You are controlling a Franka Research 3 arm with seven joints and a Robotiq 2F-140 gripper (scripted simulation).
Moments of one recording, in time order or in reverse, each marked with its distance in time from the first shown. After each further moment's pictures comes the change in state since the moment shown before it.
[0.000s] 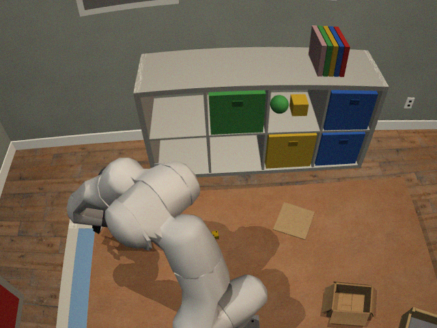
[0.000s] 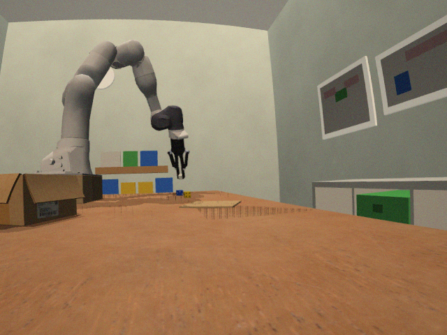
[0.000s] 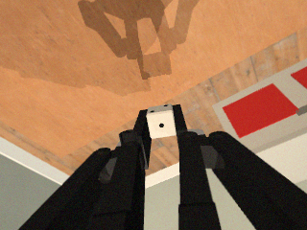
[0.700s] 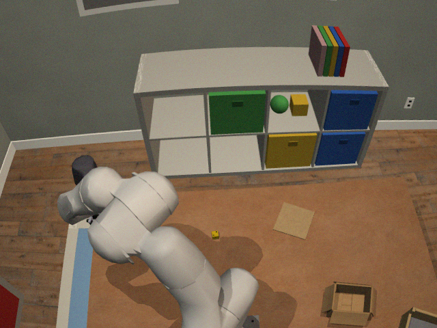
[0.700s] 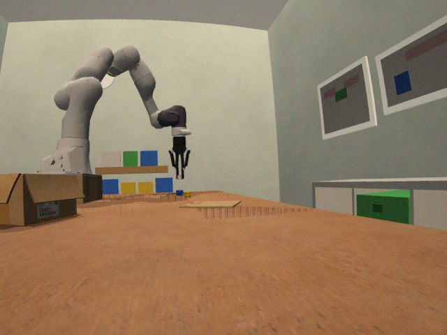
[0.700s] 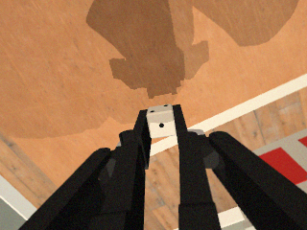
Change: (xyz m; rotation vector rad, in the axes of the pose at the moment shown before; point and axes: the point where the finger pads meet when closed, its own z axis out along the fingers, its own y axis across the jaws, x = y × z) arm 0.013 -0.001 -0.003 0.012 0.302 -0.071
